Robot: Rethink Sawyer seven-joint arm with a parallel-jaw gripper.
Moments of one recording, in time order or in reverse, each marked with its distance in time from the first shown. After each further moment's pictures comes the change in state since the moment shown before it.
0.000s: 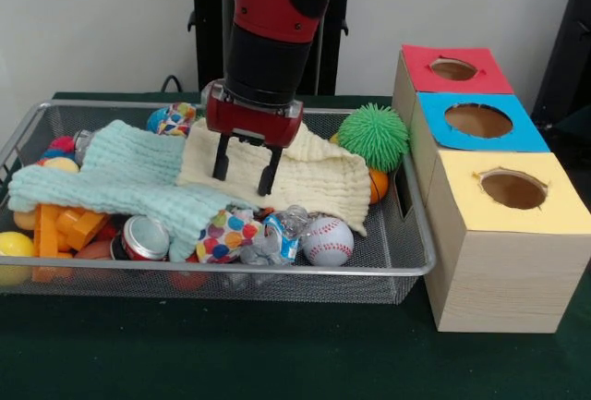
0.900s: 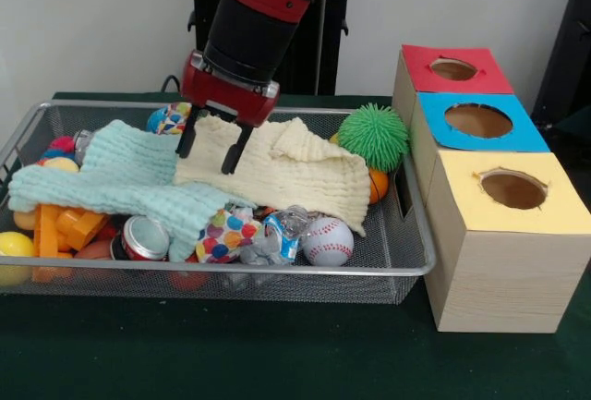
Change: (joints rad) arm 0.105 0.024 -0.168 -0.007 0.001 -0.047 0.002
